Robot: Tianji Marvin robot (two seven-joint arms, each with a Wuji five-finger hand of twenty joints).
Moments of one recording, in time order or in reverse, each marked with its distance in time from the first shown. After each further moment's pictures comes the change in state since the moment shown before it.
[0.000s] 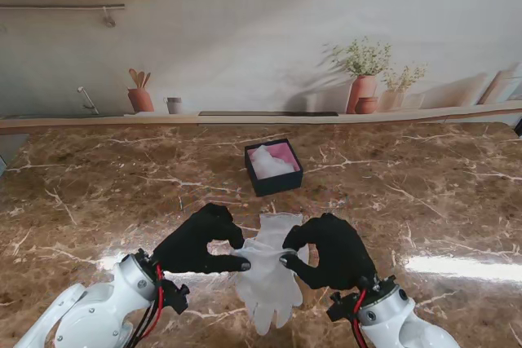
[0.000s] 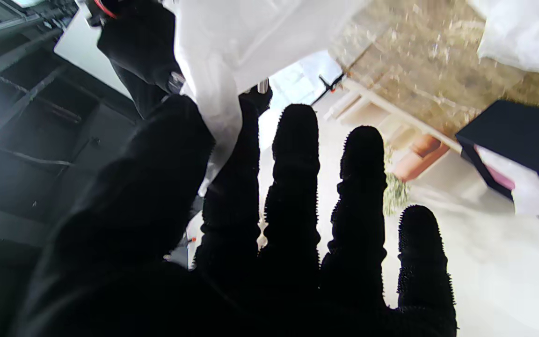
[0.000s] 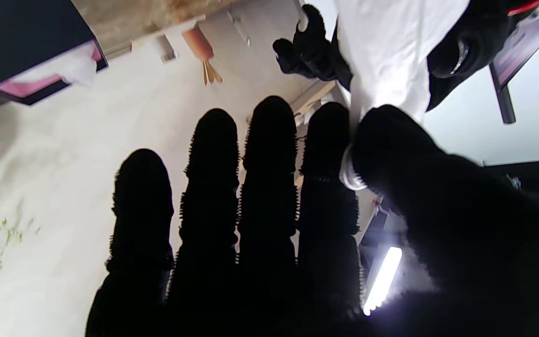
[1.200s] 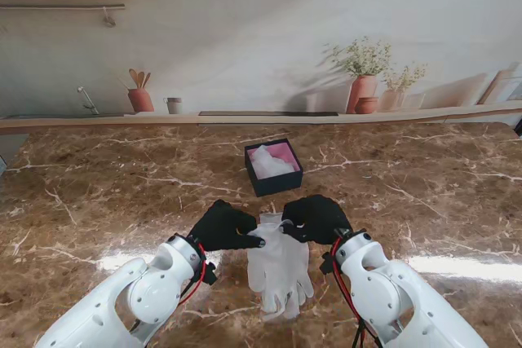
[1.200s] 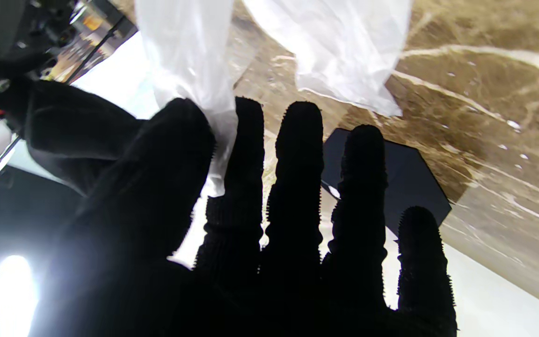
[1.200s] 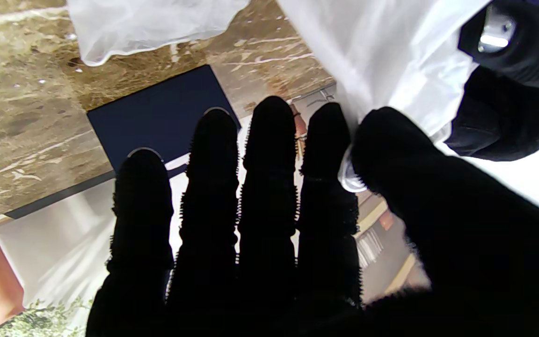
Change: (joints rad) left arm -0.336 -0.031 0.314 0.334 0.194 0.371 0.191; right arm 0.448 0.037 -0.198 0.398 0.105 0.242 0.182; left_hand 0.008 0.018 -0.012 0.002 0.000 0.035 -0.022 0.019 0.024 0.022 -0.004 -0.018 -0.001 0.004 0.014 0.027 -0.013 0.000 0.022 0.000; right_hand 0.002 0.025 -0.024 0.017 -0.001 0.000 -0.002 0.010 0.000 0.000 0.000 0.000 0.000 0.000 0.000 0.000 -0.004 0.000 0.000 0.000
